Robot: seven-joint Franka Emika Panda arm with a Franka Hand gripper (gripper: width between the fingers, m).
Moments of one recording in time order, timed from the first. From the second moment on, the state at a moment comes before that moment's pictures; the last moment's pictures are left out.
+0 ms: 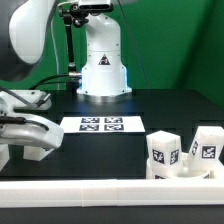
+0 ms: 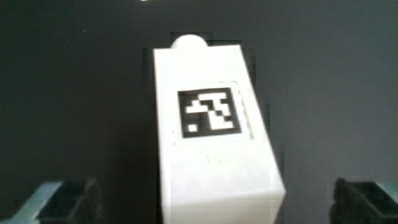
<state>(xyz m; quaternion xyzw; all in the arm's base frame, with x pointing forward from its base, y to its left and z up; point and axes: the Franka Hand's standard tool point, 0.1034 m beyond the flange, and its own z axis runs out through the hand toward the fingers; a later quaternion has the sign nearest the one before) 0.508 -0.170 0.018 -0.87 0.20 0.42 0.14</state>
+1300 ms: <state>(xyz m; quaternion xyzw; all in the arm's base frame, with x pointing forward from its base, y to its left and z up) 0.526 -0.149 0.051 -0.88 0.21 0.41 0.10</state>
